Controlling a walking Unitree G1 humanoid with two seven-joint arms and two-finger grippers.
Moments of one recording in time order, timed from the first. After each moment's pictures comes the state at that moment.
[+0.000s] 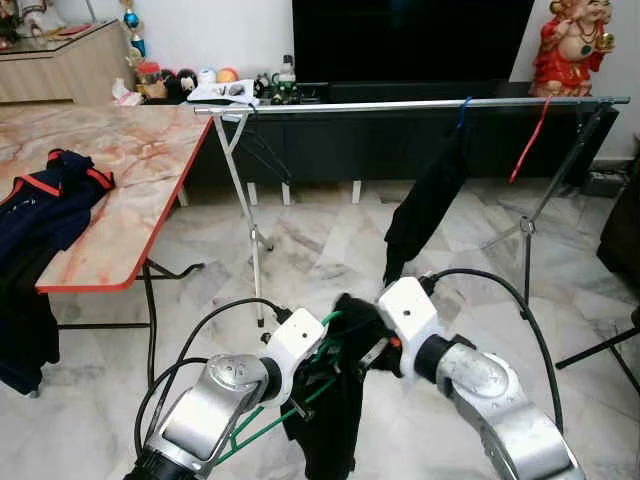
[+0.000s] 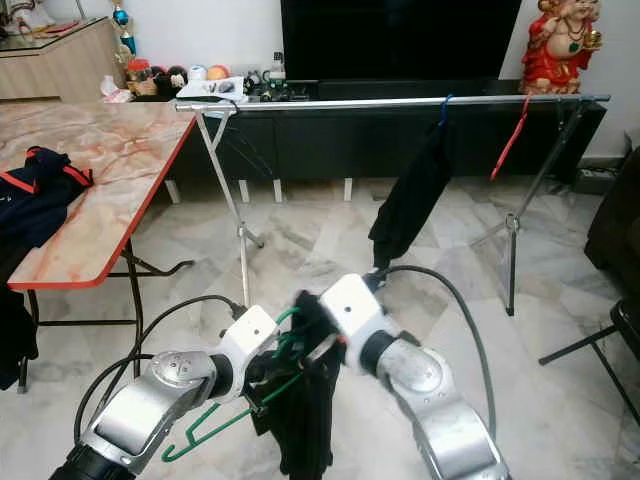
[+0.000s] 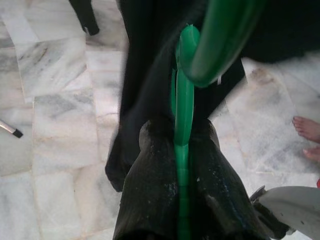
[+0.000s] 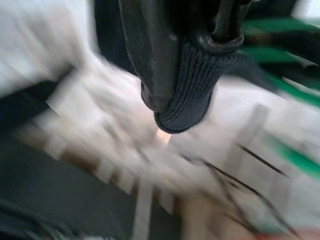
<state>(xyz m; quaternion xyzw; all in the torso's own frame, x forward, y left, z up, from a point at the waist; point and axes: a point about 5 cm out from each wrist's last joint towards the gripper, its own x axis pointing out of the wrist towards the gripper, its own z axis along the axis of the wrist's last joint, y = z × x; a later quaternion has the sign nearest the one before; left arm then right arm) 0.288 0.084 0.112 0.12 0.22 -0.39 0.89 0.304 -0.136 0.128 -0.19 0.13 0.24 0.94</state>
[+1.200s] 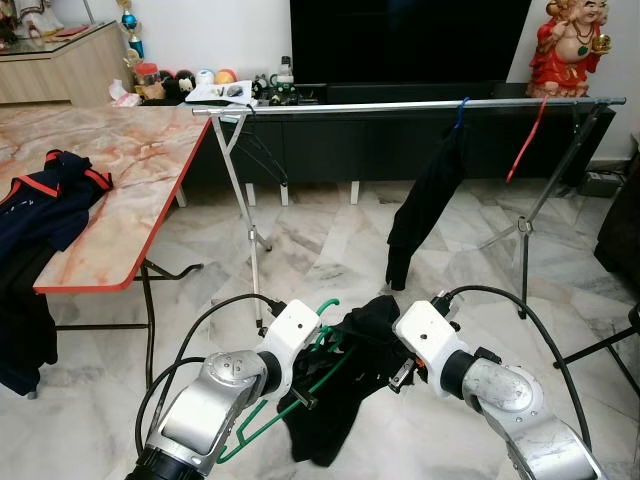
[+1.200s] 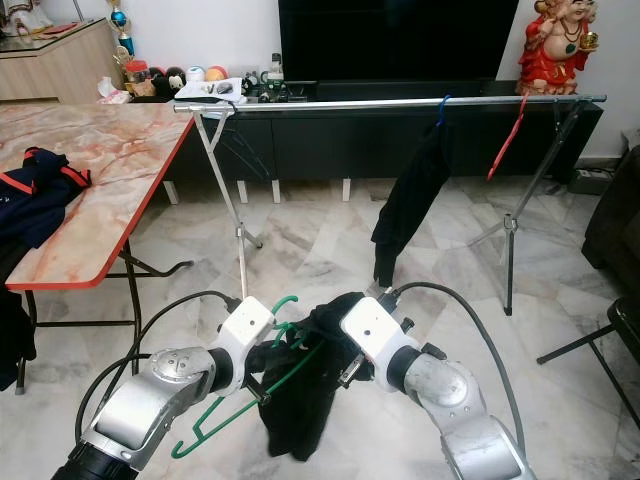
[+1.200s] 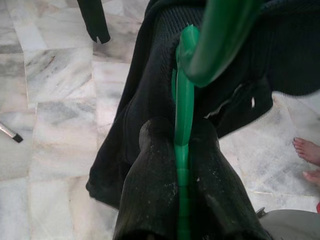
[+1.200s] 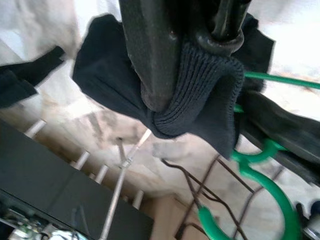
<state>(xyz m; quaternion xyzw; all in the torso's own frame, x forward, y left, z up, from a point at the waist) 0.293 0.086 0.114 0.09 0.20 -0.36 0.90 0.285 -0.135 0.131 -0.21 0.10 0.36 0.90</state>
